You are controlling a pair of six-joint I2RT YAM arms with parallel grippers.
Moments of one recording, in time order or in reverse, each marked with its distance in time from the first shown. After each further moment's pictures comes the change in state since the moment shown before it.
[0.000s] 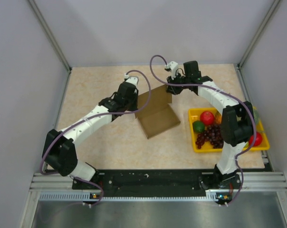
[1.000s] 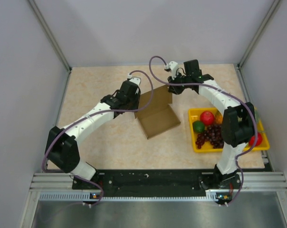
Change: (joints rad) left arm -0.006 0.042 0.063 -0.109 -0.008 0.050; right arm 0.001 -0.013 0.023 -0.092 0.035 -0.063
